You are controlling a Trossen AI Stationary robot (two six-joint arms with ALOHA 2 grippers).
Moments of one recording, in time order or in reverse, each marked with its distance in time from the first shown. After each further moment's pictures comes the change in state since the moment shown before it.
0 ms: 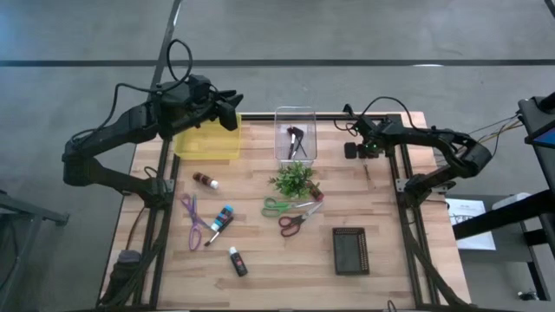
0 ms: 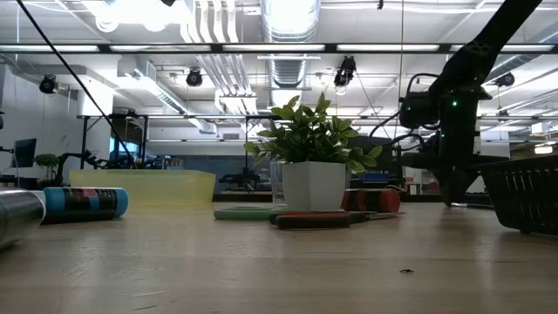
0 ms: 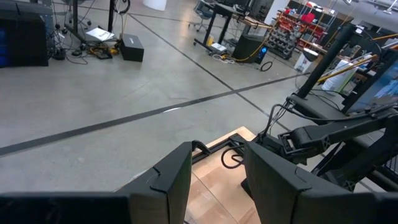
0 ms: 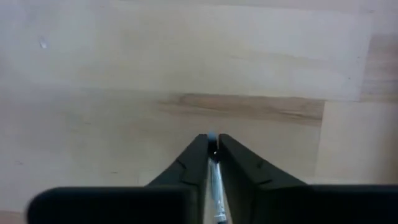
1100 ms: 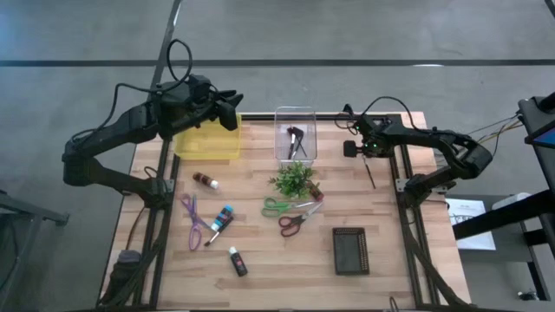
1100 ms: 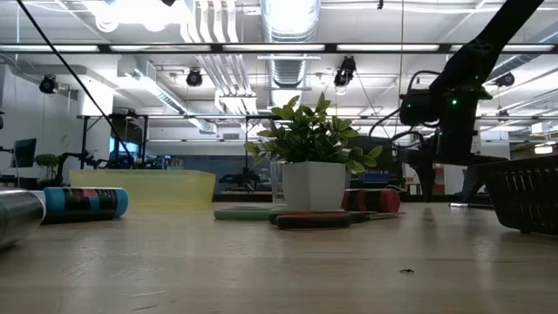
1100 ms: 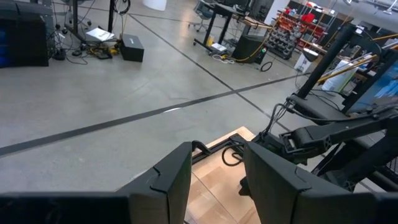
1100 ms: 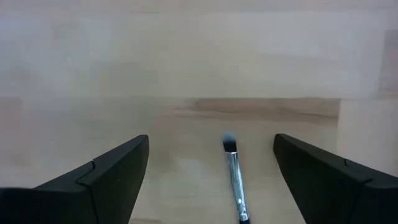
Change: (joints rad) left arm 0.000 0.000 0.000 0.001 0.000 0.000; right arm -0.022 -0.033 0.010 0.033 -0.012 0.041
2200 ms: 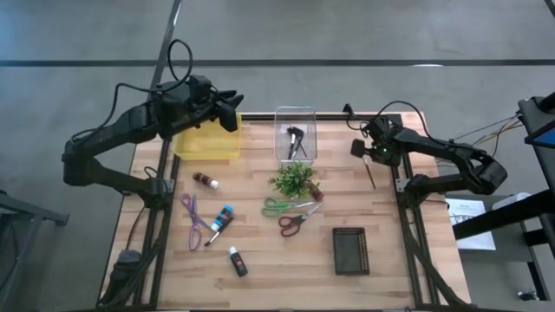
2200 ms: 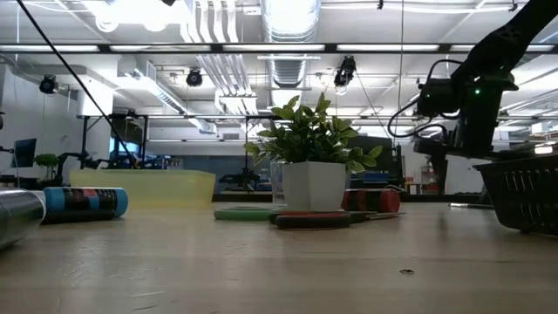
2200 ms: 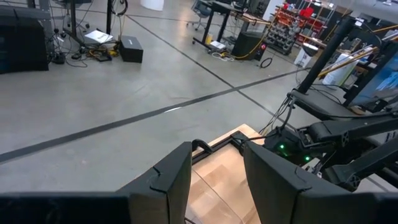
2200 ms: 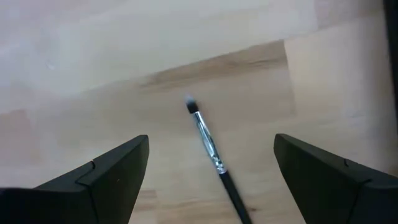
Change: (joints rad) left arm 0.000 0.000 0.000 -0.004 0.007 0.034; right arm -0.025 -0.203 -0.099 -0.058 -0.031 0.209
